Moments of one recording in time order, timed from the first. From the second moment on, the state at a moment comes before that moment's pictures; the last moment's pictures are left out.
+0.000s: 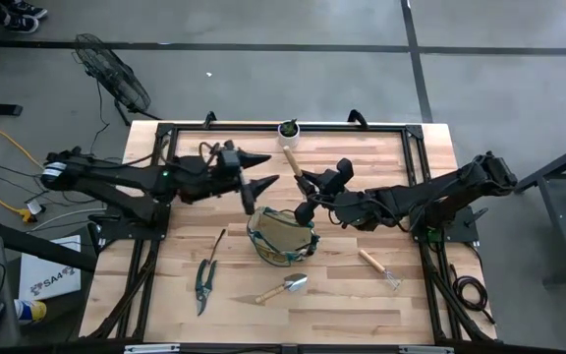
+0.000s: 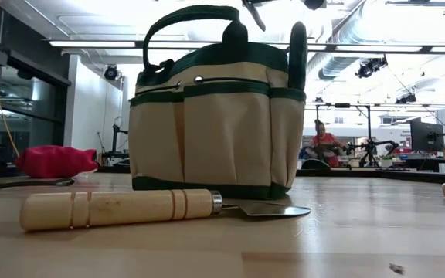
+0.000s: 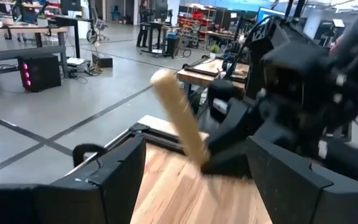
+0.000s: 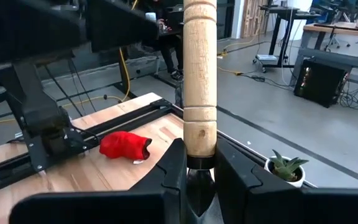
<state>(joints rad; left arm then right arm) -0.12 1.20 1.07 0.13 -0.48 -0.16 0.26 1.48 1.19 -0.01 0.94 0.31</state>
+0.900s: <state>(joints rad) -0.12 1.35 1.21 0.13 -0.51 -0.40 0.29 1.48 1.19 0.15 0.94 0.15</state>
